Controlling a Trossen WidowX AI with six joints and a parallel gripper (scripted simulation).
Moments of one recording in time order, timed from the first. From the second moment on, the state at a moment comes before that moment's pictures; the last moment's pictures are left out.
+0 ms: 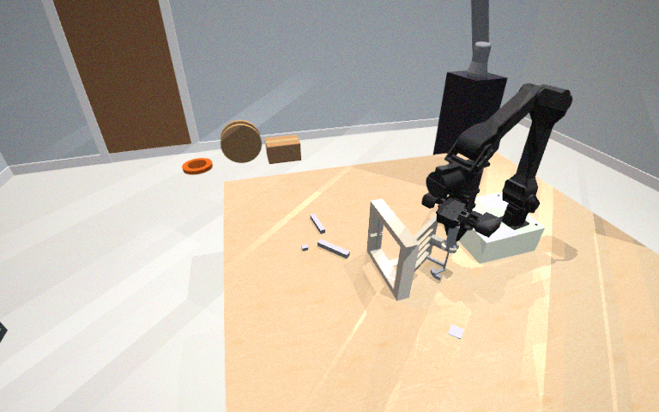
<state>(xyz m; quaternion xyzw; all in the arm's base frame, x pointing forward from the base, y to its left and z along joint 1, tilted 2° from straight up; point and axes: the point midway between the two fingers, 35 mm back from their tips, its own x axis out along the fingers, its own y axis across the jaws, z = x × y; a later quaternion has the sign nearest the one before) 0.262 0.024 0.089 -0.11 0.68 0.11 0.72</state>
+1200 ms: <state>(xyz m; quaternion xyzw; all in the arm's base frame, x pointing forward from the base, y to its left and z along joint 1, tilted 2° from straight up) 0.274 0.089 0.090 0.07 0.68 -0.07 0.73</state>
